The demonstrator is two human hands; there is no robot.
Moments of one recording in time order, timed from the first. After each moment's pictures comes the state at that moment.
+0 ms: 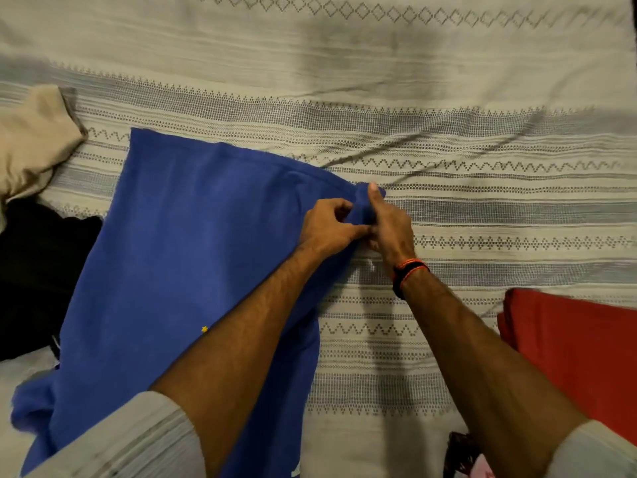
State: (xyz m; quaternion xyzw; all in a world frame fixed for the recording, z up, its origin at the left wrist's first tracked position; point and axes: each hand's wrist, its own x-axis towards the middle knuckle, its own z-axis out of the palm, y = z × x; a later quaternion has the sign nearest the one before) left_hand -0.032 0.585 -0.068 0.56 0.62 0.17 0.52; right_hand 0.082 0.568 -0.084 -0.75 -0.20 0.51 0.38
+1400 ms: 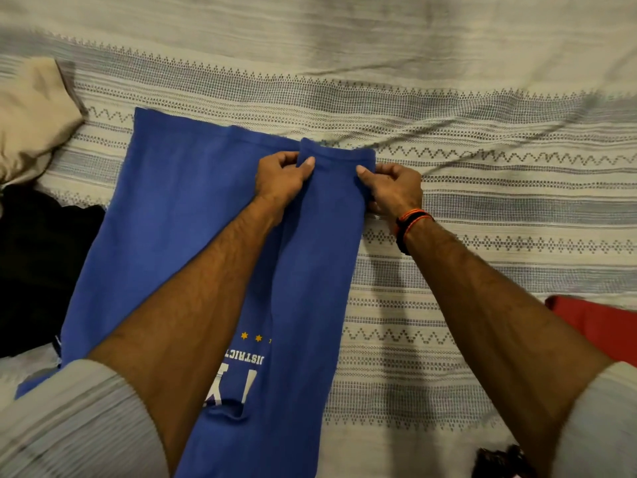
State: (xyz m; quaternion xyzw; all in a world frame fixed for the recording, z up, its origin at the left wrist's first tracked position) left_hand -0.110 0.655 -0.107 0.40 0.69 0.33 0.51; right_hand 0.065 0.632 -0.110 -0.75 -0.26 0.49 0.36
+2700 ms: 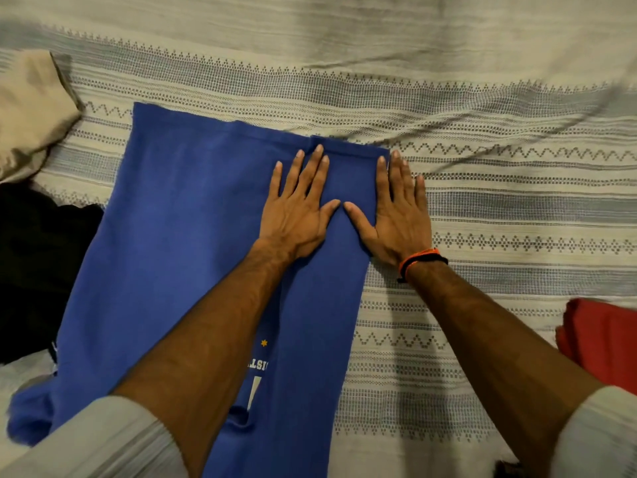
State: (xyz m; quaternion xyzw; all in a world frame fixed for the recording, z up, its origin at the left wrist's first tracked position) left_hand -0.120 0.613 -0.147 0.82 0.56 -0.03 0.10; right_hand 0.068 0.585 -0.150 -0.70 -0.70 0.12 0.04
